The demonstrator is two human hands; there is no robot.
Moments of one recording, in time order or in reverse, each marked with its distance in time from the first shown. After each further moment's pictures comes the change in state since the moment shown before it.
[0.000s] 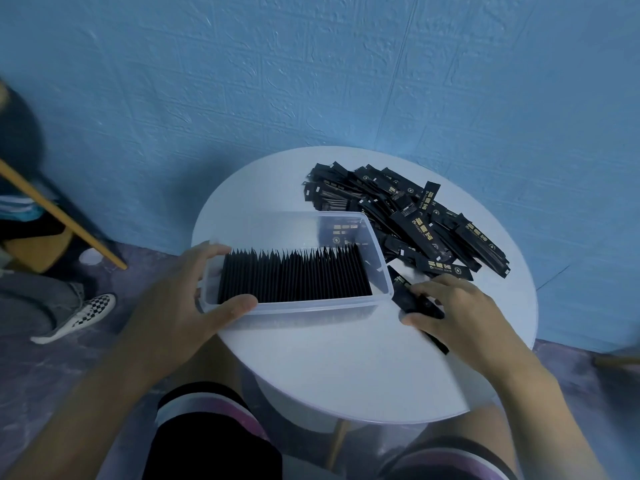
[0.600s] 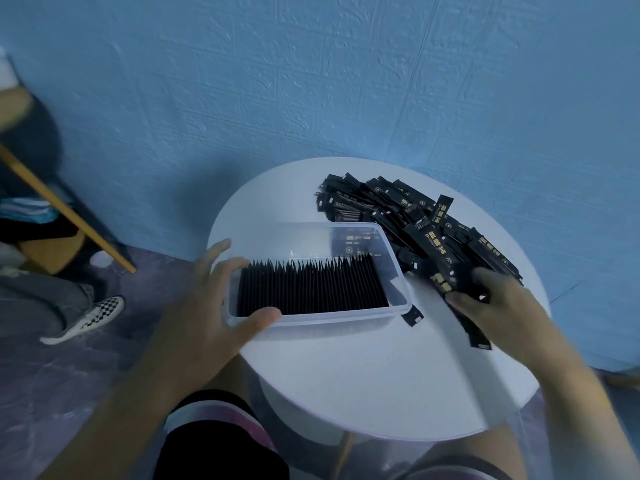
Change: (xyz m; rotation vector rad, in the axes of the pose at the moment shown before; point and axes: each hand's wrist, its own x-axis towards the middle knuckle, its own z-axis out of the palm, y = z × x) left_hand -0.002 -0.004 0.008 0.126 0.034 0.026; right_hand 0.010 -0.003 -0.038 0.240 0.048 0.196
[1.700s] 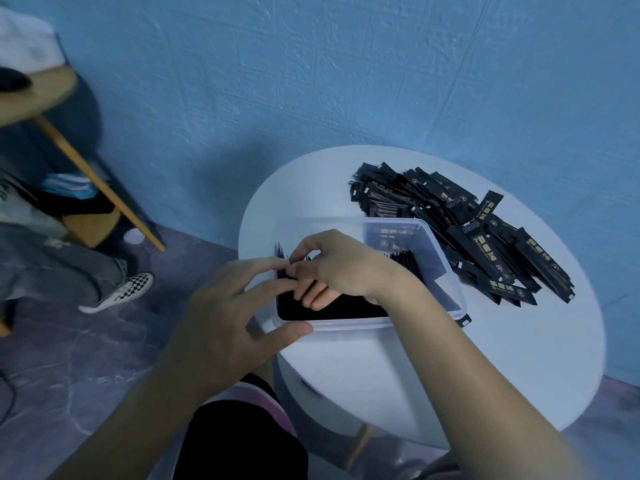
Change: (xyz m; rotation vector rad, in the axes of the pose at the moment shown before) left_hand -0.014 -0.004 0.000 0.184 0.186 0.373; right_hand 0.029 -0.180 0.109 0.464 -0.794 -0.200
